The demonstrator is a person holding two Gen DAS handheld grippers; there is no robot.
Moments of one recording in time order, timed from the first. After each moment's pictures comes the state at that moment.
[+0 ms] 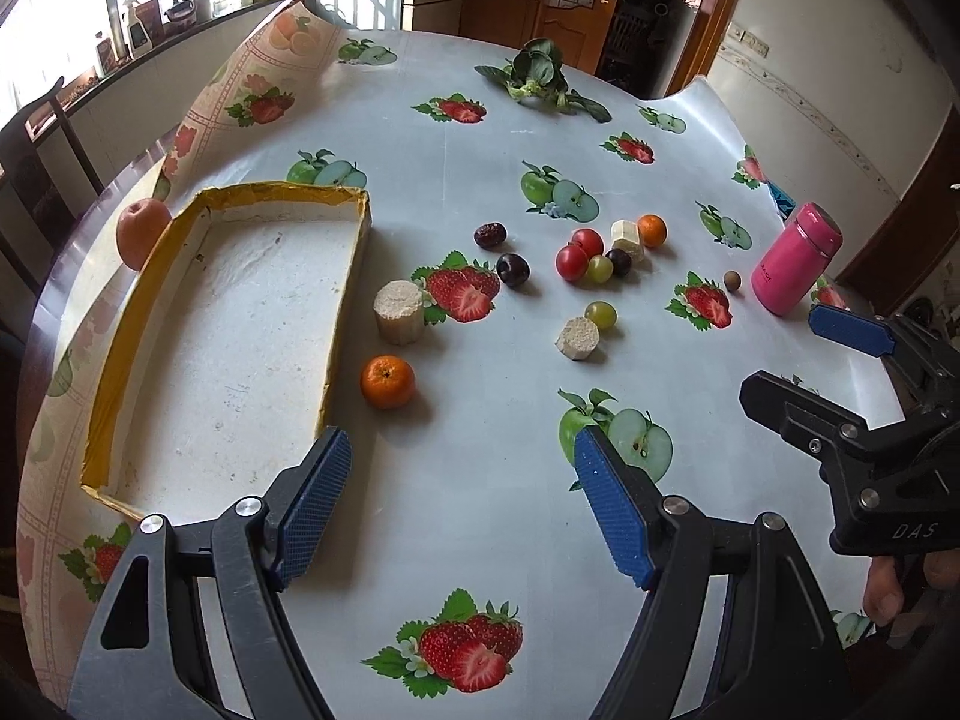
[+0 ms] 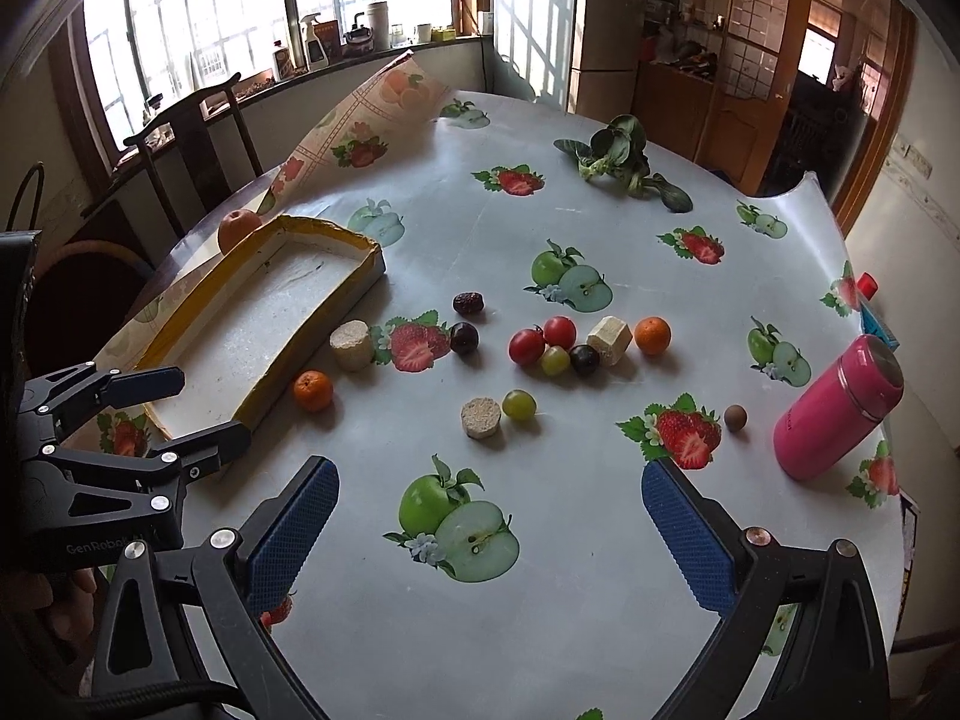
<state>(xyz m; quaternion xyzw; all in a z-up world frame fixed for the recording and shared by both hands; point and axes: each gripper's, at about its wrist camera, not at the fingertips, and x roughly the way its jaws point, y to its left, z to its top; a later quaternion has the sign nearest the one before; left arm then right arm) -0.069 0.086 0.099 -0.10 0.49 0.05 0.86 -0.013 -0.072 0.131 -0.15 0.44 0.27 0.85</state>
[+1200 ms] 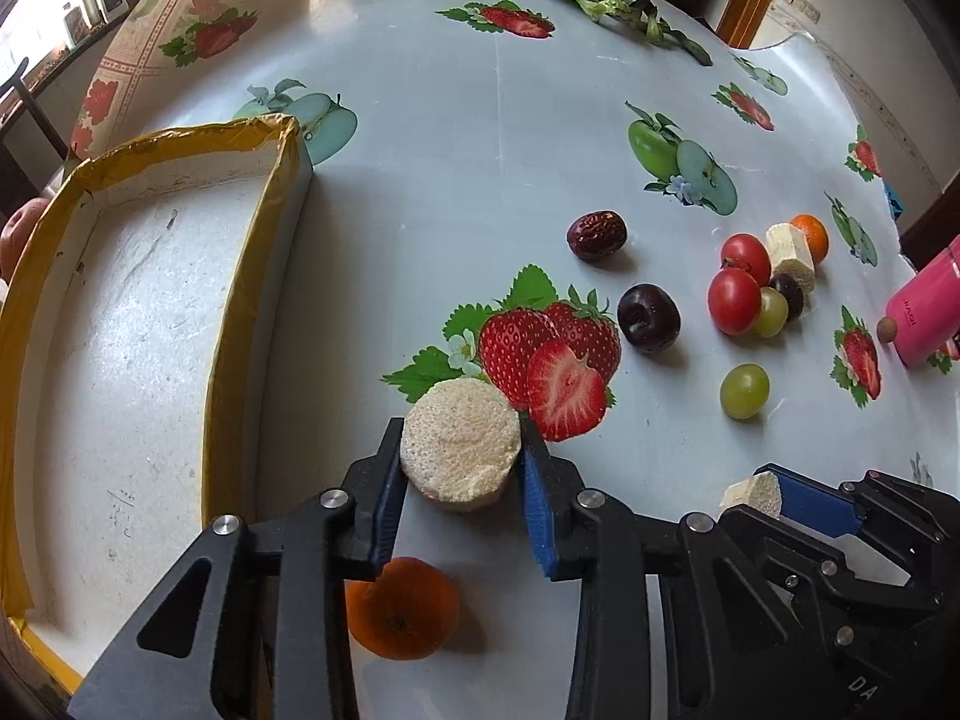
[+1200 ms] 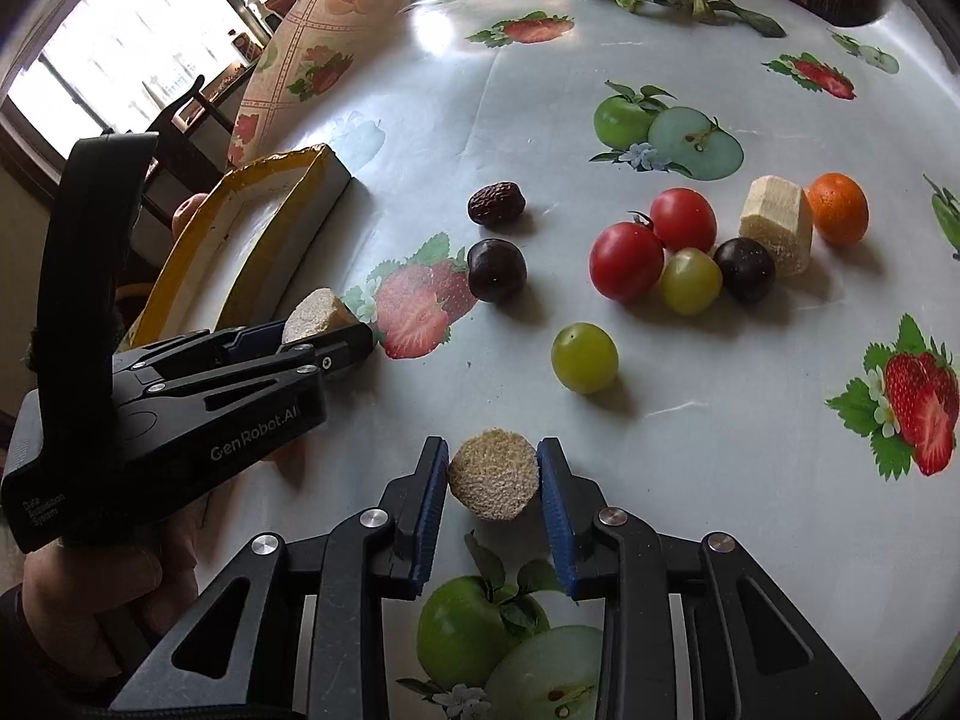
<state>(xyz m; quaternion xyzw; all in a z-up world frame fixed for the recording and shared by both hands) 0.059 0.132 -0.004 -0.10 0.55 0.07 0.83 0.075 -0.024 0.000 -0.02 0.55 0.31 0.78</state>
